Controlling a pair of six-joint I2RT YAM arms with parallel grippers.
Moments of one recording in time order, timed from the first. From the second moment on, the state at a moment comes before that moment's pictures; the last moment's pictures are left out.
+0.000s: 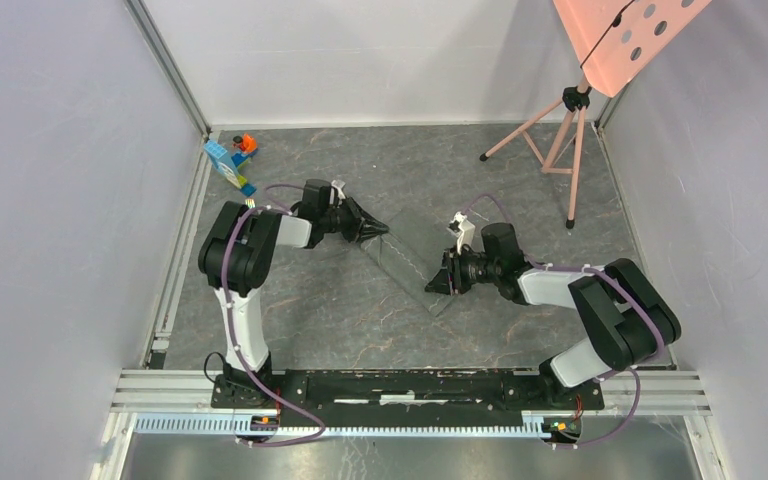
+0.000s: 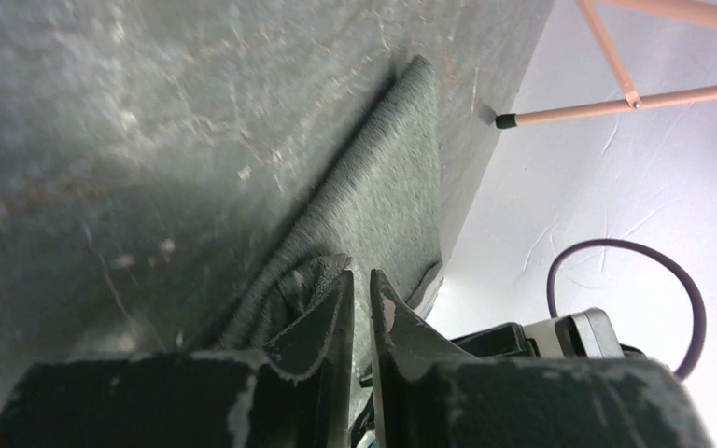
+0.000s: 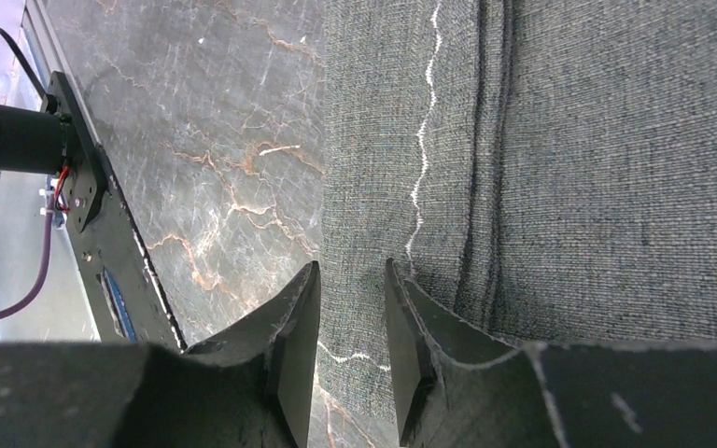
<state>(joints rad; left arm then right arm) -0.29 2.00 0.97 0.38 0.69 -1.11 0.44 1.52 0.48 0.36 -0.70 0.30</state>
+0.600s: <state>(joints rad) -0.32 1.86 1.08 0.02 0.59 -0.92 0.43 1.47 0.53 0.25 -0.60 0.23</state>
